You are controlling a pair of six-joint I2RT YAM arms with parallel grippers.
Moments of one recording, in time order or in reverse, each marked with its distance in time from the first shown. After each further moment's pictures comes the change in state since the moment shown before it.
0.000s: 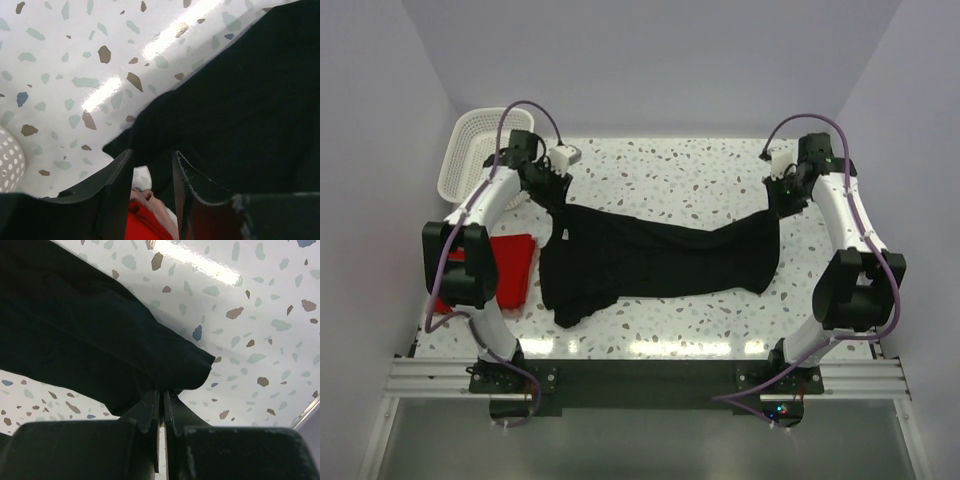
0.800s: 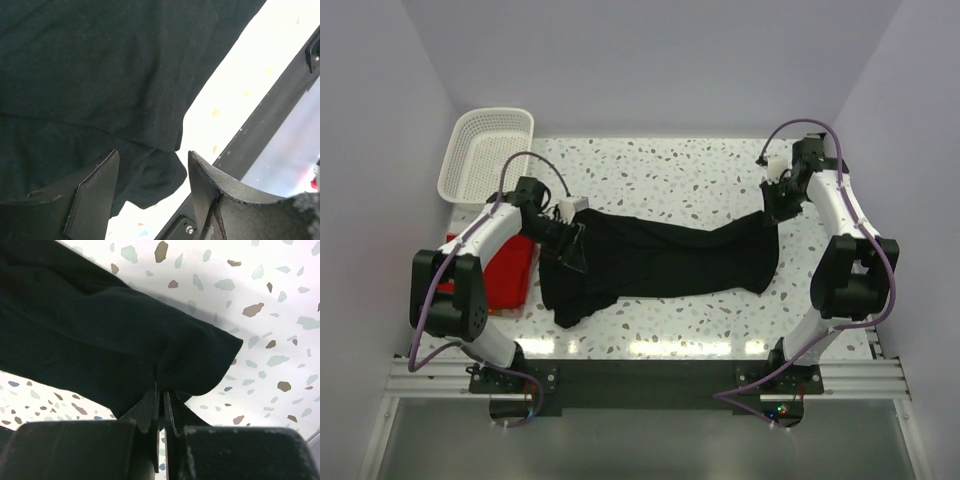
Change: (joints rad) left arm -0.041 -0.266 -0.413 -0.150 0.367 -0.151; right arm 0.000 0.089 -0.003 -0.005 -0.013 0.043
